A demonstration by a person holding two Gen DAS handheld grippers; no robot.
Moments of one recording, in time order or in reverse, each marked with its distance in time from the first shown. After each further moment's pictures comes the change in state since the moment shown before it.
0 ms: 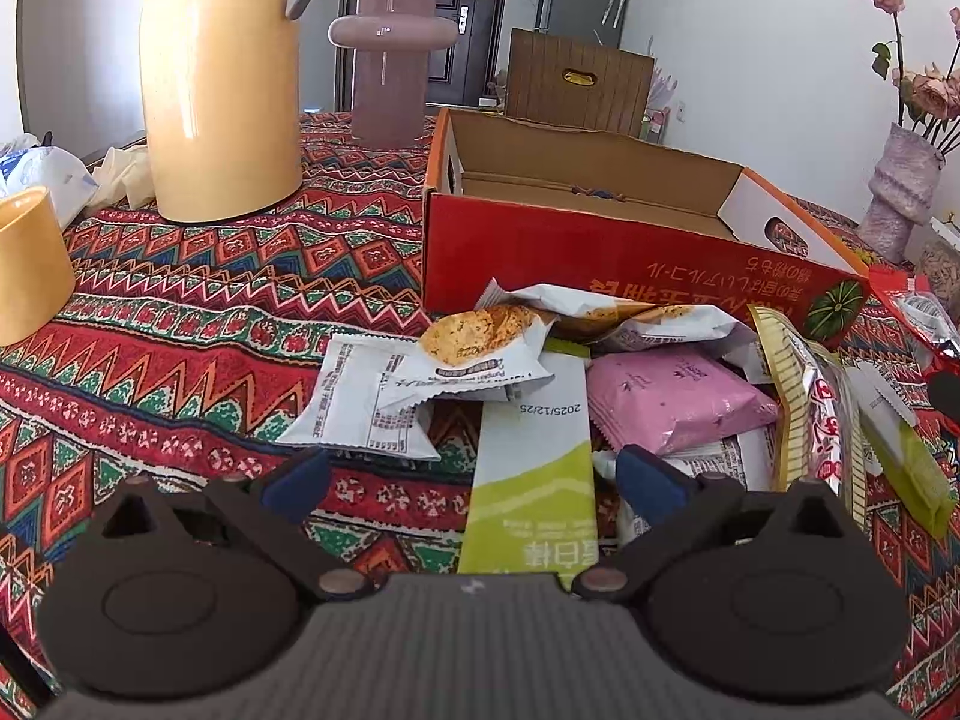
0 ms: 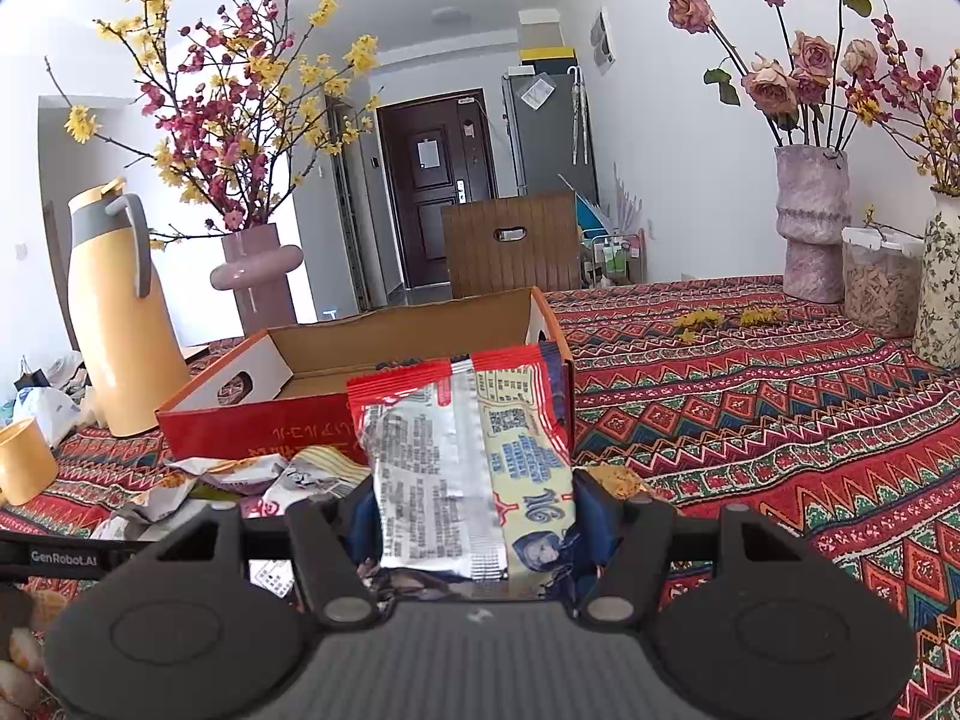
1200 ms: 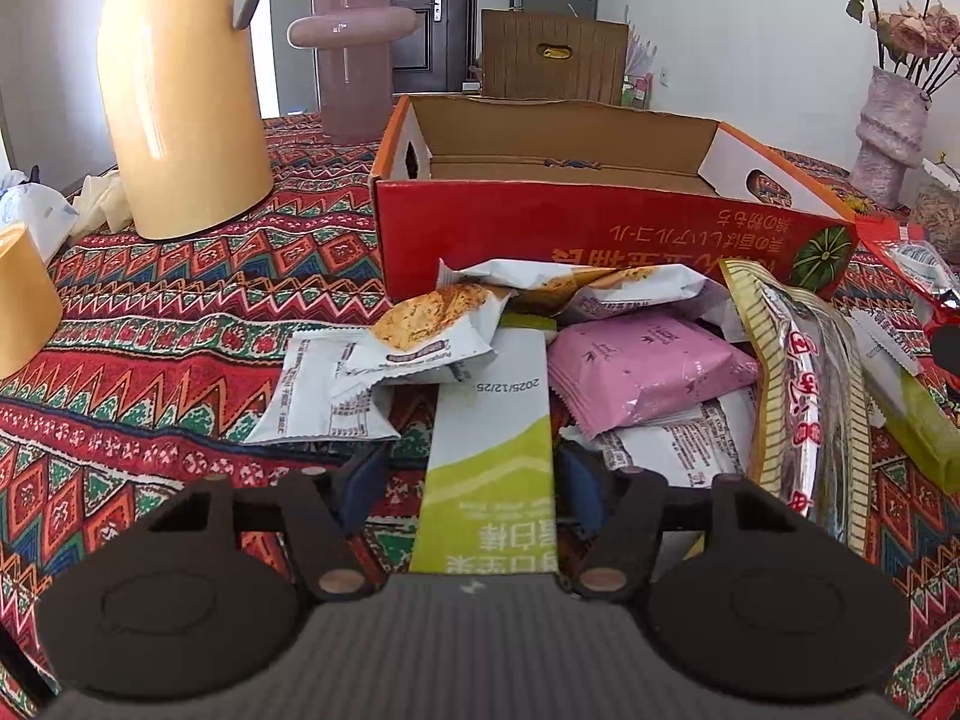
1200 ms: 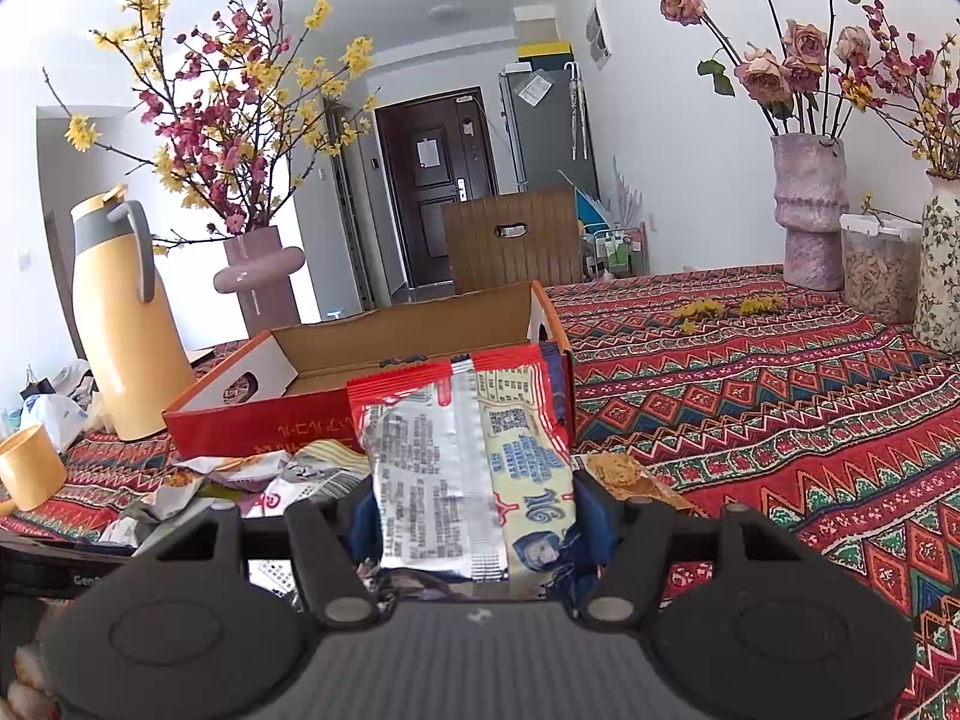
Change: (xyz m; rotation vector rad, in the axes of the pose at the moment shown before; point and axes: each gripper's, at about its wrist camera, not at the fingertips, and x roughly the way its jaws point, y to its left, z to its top) left arm 0.003 -0.027 -0.002 0.104 0.033 0.024; right arm -0.005 -0.001 -0.005 0.024 0.003 0.014
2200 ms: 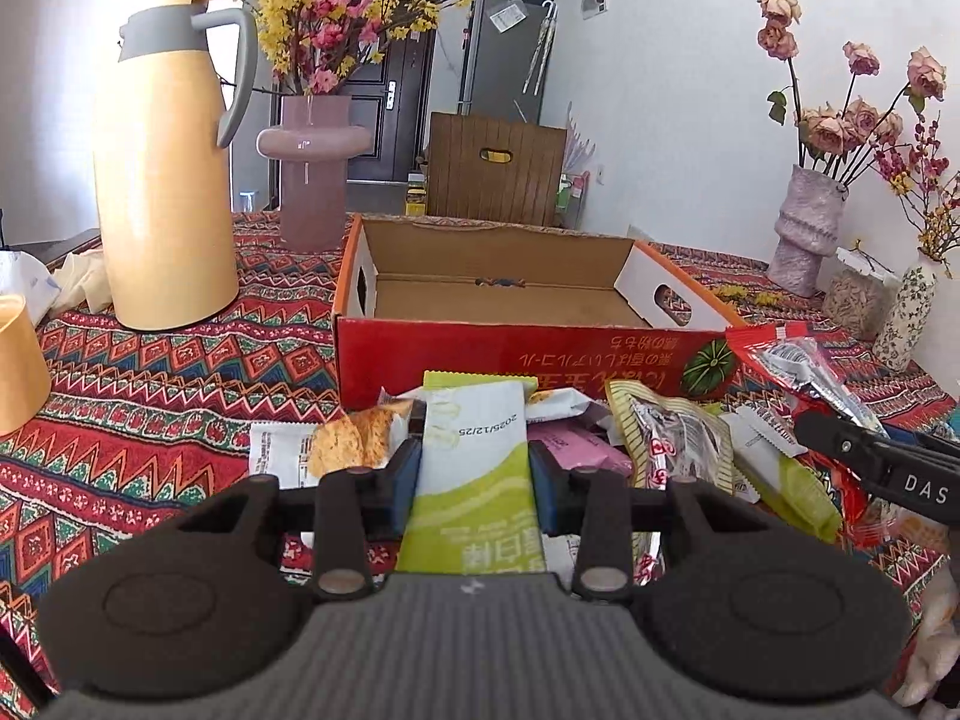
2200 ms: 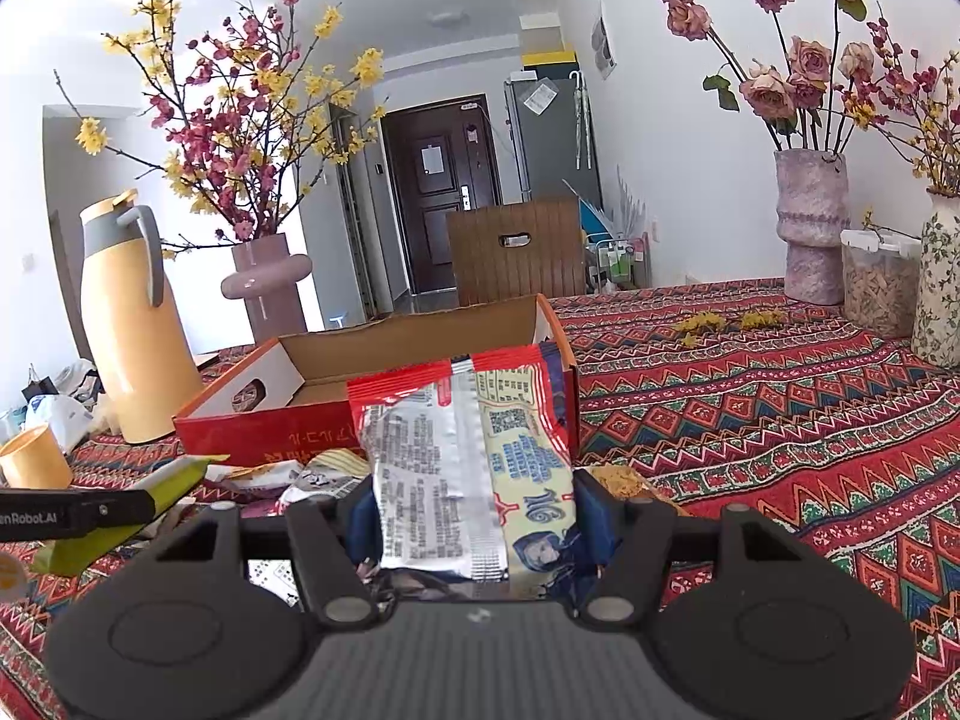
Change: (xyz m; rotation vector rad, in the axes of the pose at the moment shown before) left arm -0.065 0.001 0.007 -0.014 -0.210 -0.137; right arm -0.009 0.004 0.005 -0.019 -0.018 -0.002
